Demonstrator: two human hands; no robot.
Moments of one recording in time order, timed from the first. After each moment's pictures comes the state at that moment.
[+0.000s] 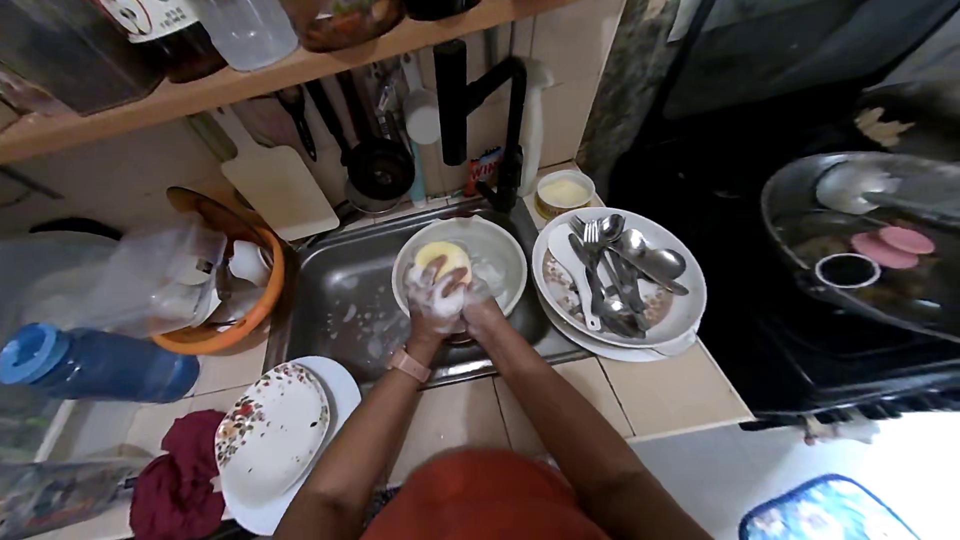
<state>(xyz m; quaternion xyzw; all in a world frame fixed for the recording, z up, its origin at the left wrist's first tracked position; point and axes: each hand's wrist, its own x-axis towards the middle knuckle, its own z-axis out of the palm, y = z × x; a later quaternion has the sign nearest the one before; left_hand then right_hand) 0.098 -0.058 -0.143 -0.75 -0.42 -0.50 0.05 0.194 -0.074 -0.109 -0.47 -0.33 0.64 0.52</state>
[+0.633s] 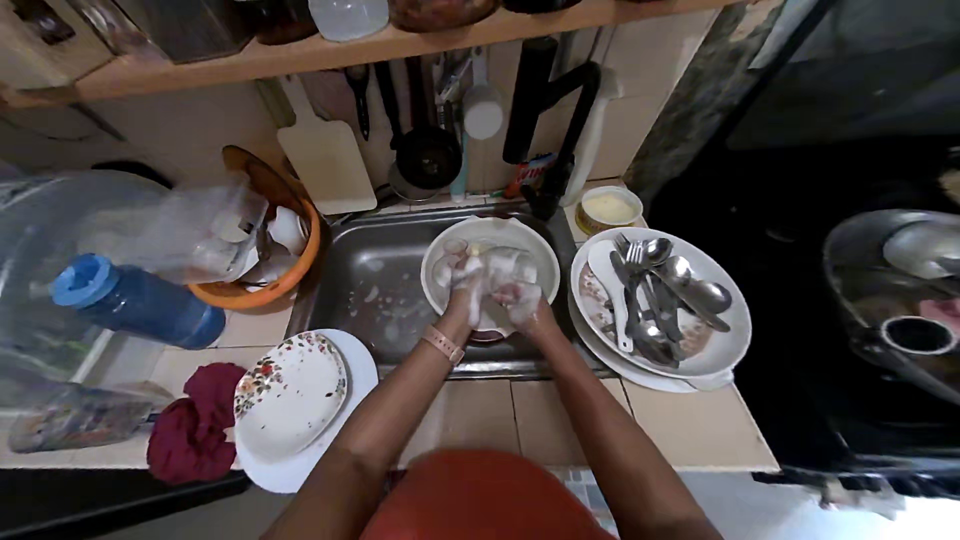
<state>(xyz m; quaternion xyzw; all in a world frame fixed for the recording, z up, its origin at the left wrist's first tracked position) 0.112 -0.064 -0.110 -0.33 -0.54 -0.51 -0.58 0.238 -0.069 -0.113 -0.58 -0.66 0.39 0.27</state>
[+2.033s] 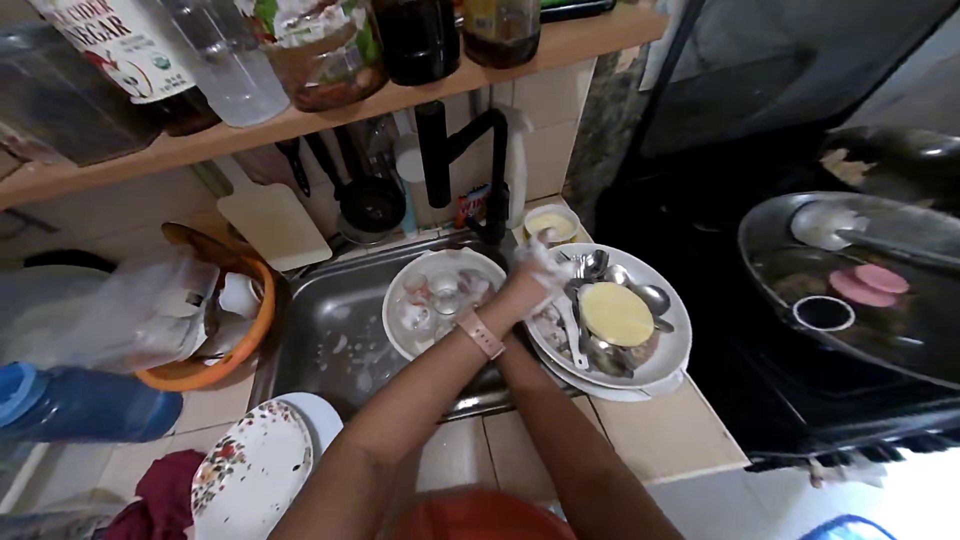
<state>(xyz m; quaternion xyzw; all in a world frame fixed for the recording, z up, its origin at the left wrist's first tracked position) 0.229 -0.050 -0.003 -0.71 -0.47 -0.27 -0.45 0.251 -0.041 -0.081 -0.63 -0.65 0.43 0.00</state>
